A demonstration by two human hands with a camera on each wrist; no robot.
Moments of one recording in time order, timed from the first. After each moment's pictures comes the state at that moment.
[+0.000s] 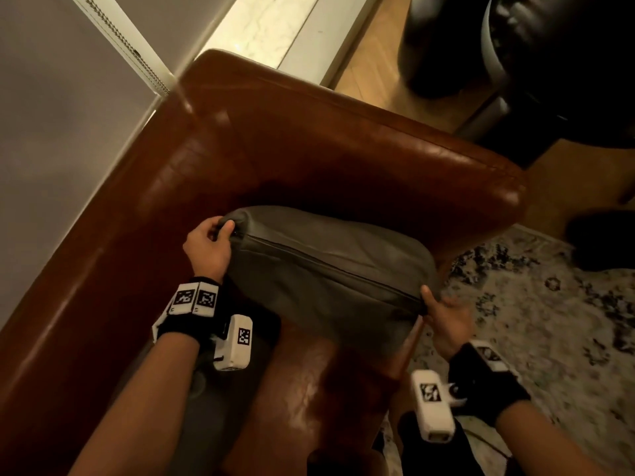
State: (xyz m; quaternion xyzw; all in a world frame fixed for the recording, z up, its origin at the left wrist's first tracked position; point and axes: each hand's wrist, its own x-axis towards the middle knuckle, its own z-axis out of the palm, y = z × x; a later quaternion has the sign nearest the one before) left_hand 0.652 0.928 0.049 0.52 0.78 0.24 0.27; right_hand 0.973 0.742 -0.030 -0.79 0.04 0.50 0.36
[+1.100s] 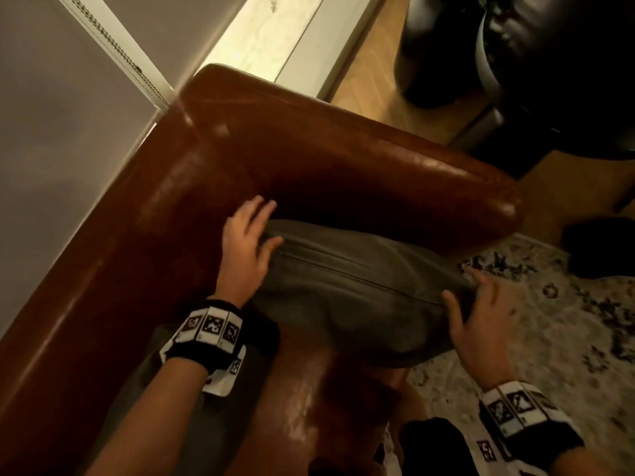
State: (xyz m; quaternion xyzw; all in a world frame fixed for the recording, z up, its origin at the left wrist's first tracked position) left_hand 0.682 0.924 0.048 0.80 0.53 0.19 0.20; right_hand 0.994 0.737 0.033 -0.85 -0.47 0.14 0.20
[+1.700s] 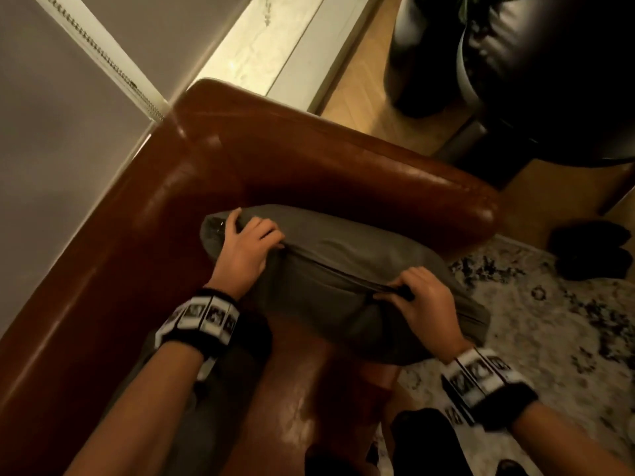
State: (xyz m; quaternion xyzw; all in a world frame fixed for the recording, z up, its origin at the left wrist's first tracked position) left_hand 0.703 0.933 0.082 0.91 0.40 0.11 0.03; right_hand 0.971 0.782 0.081 -0.69 -0.64 0.23 0.27
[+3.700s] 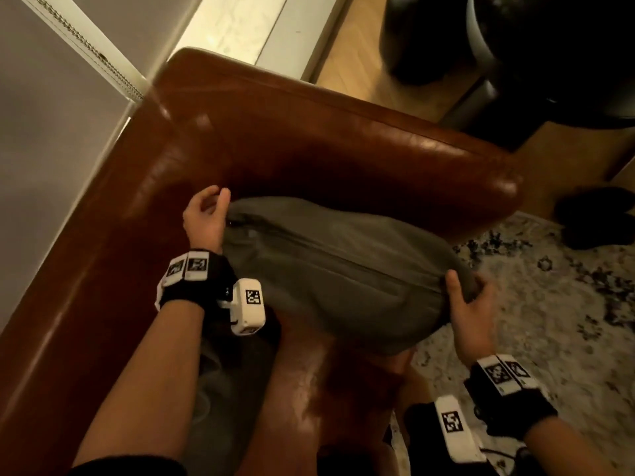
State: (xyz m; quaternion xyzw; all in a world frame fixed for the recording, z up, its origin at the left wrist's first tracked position) left_hand 0.669 0.990 0.035 0.46 0.73 0.33 0.39; right_hand 0.969 0.746 0.027 -0.81 -0.10 0.36 0.45
